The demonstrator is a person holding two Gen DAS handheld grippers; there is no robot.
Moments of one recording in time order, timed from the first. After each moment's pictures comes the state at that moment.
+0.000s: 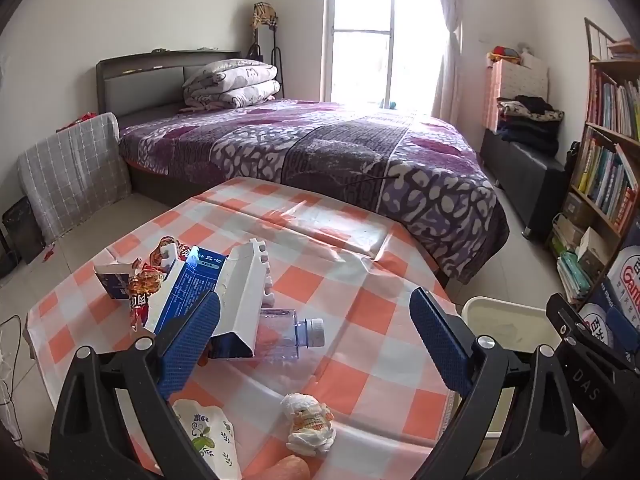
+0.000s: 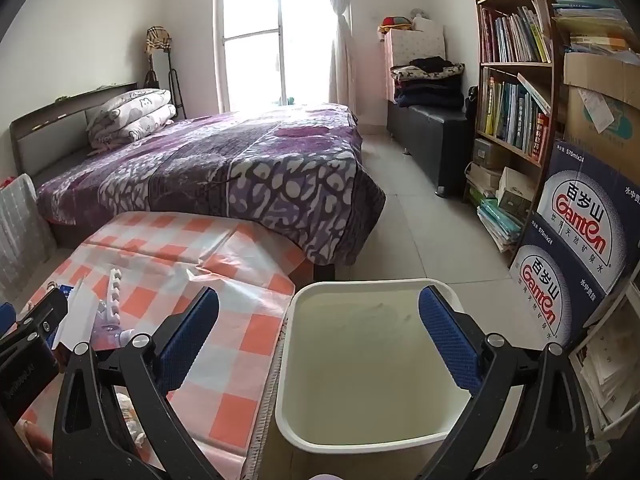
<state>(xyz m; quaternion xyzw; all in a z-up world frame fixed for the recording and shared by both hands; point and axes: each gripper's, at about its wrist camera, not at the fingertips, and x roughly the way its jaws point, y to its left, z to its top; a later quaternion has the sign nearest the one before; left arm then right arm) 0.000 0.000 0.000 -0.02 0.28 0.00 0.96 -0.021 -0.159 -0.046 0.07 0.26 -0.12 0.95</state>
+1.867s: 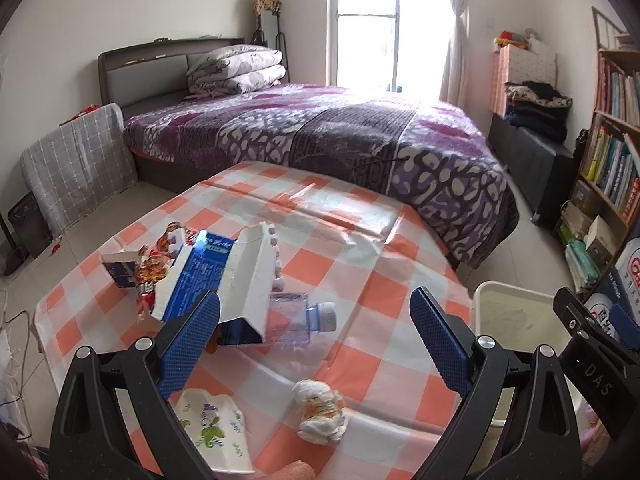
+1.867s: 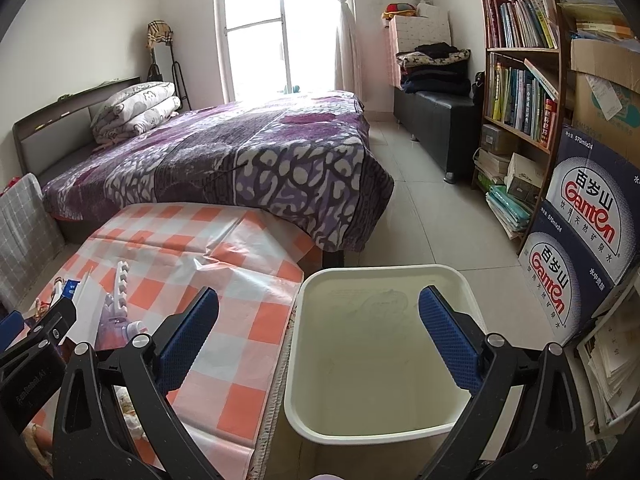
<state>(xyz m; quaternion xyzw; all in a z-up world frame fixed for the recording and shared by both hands) 0.004 0.013 -0.025 0.01 0.31 0.03 0.95 -0.019 -0.158 -0.054 0.08 0.30 -0.10 0.94</state>
